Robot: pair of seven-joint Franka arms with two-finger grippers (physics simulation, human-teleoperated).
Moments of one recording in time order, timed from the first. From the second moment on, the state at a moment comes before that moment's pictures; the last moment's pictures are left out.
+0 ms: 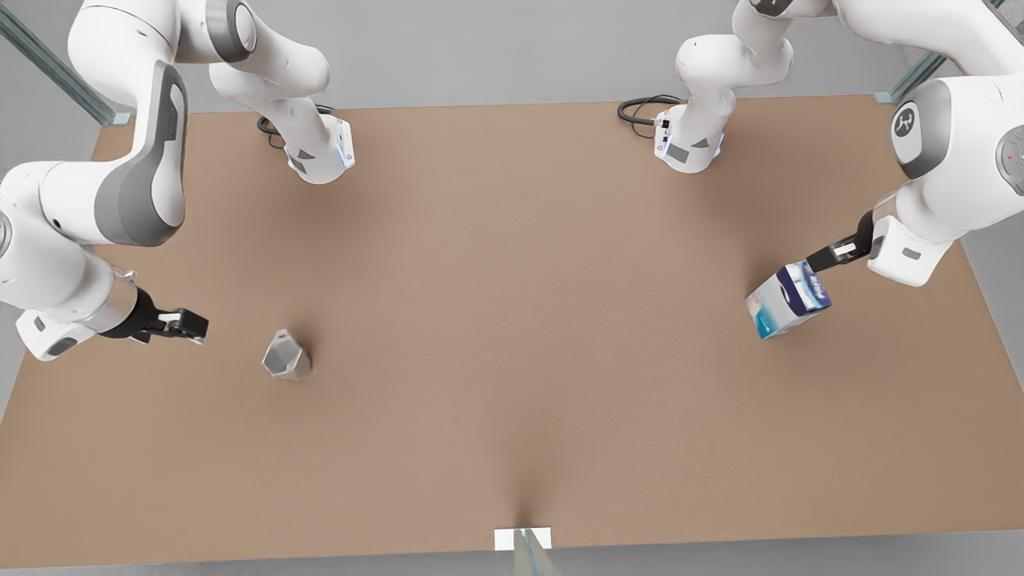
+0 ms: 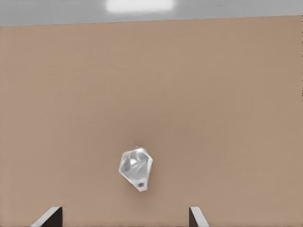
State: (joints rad) left arm -0.04 0.17 0.03 -1.34 0.03 1.37 -0.33; right arm 0.06 0.32 -0.09 -1.25 0.01 1.57 0.02
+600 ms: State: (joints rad) left arm -0.04 0.17 0.03 -1.36 0.03 1.37 -0.32; right arm 0.04 0.42 -0.09 -1.81 -0.02 2.04 -0.06
